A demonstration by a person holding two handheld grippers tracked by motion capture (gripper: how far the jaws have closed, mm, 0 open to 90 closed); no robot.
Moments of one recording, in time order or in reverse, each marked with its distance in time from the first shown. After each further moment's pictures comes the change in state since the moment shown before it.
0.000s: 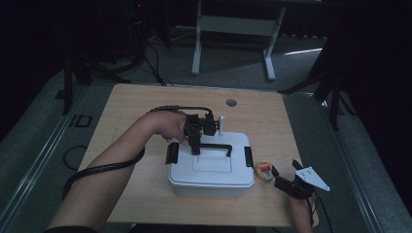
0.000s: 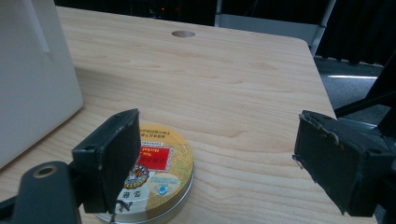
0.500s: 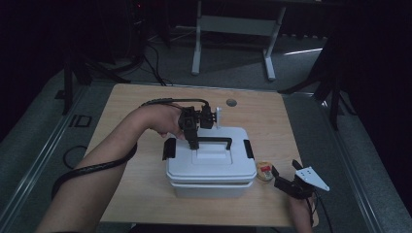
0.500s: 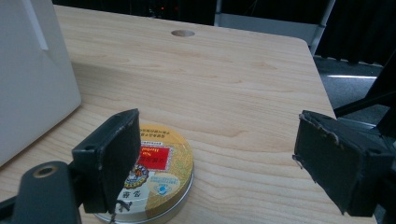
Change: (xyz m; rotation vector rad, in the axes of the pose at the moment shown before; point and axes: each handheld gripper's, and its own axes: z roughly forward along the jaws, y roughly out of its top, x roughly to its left) left arm -0.009 -0.014 -0.034 -0.057 0.020 -0.018; right arm 0.000 0.000 0.000 0.002 -0.002 -0.004
